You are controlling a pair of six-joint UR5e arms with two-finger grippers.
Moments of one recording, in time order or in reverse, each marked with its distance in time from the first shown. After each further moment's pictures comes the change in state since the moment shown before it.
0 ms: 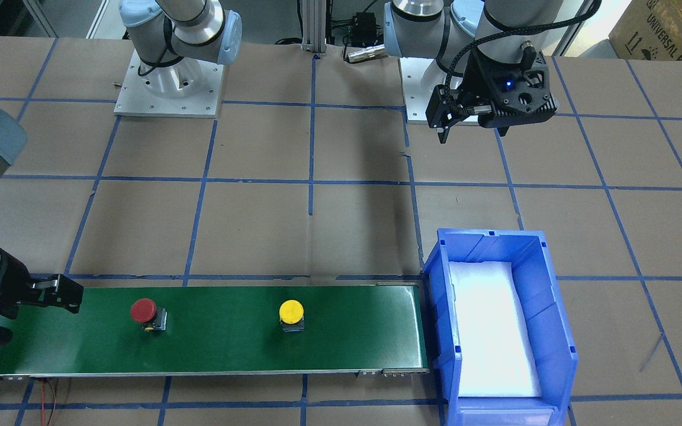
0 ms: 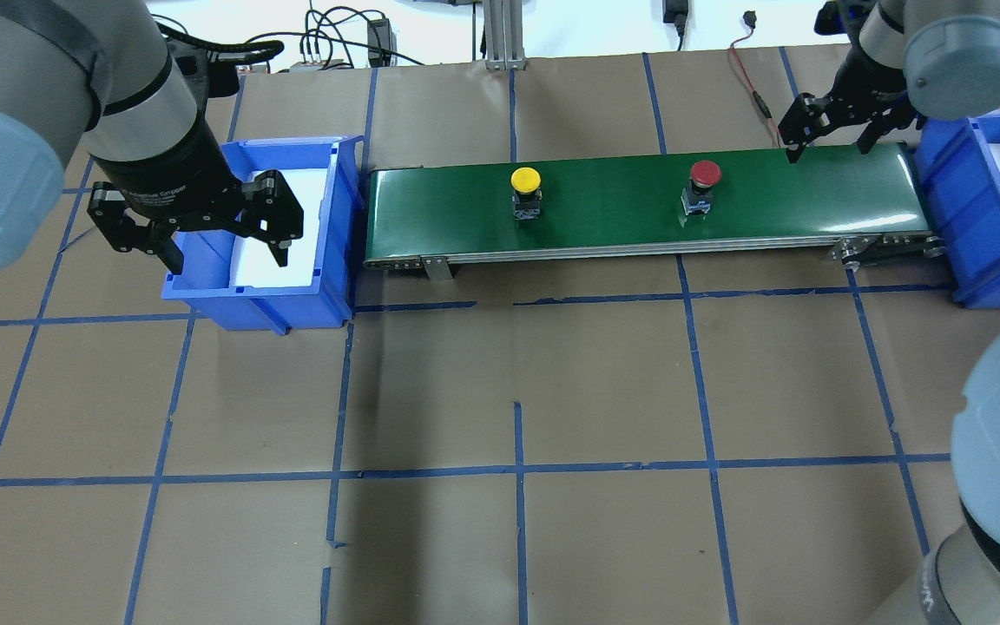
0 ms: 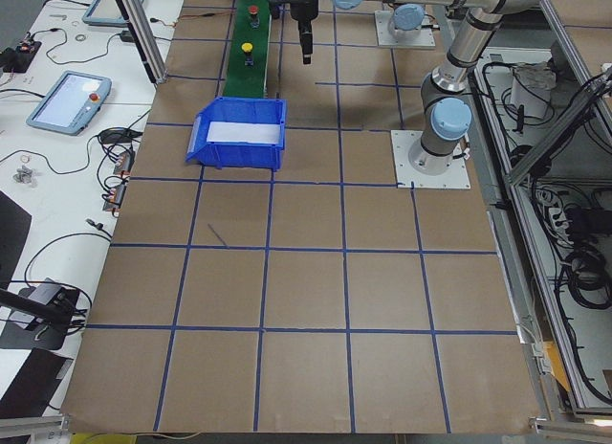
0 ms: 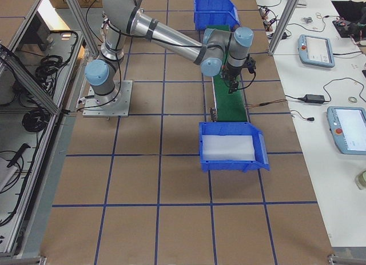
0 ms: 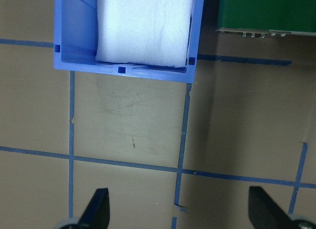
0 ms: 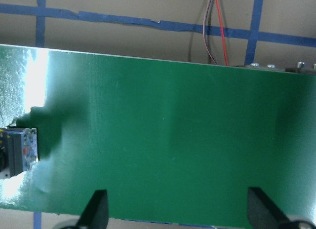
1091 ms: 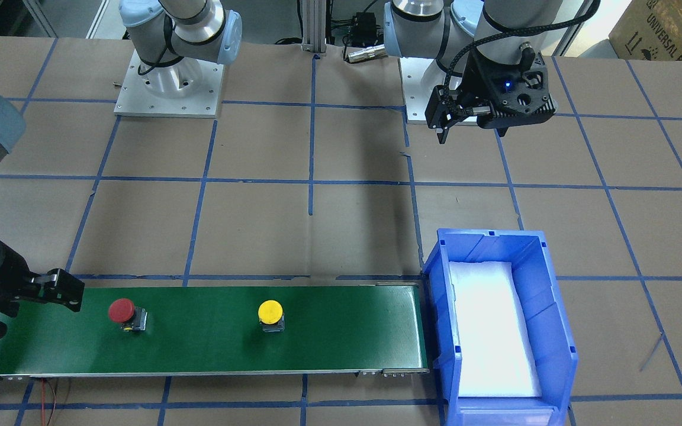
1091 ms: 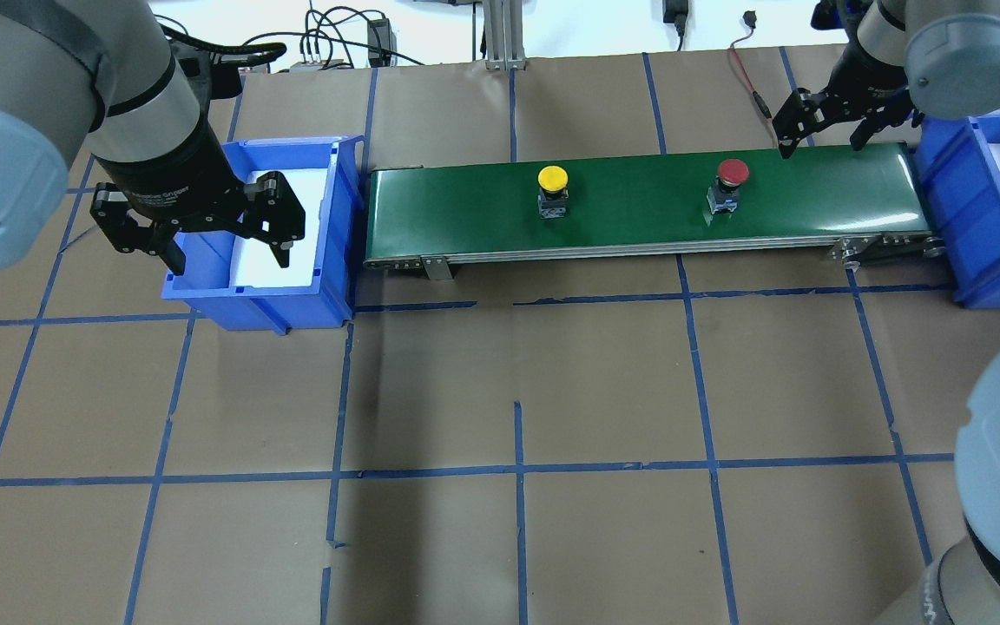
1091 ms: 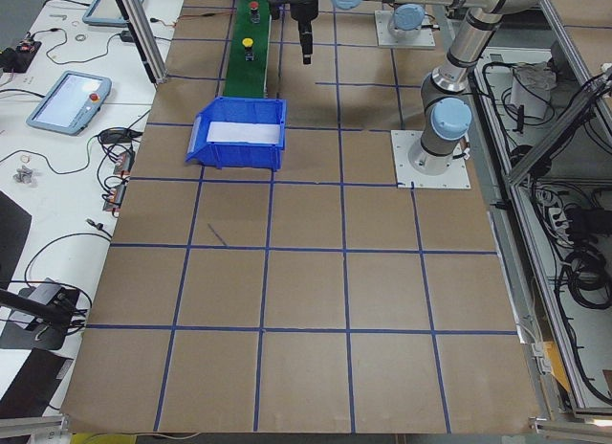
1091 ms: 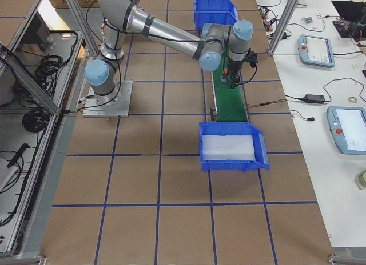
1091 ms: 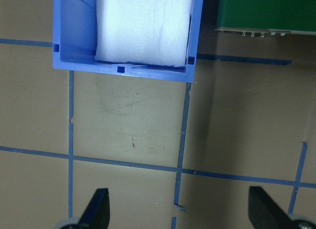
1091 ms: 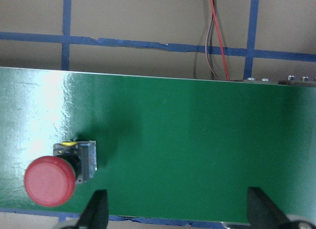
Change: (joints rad) left arm -0.001 -0.001 0.000 0.000 0.000 0.000; right arm 0.012 -0.038 -0.019 0.001 0.039 0.052
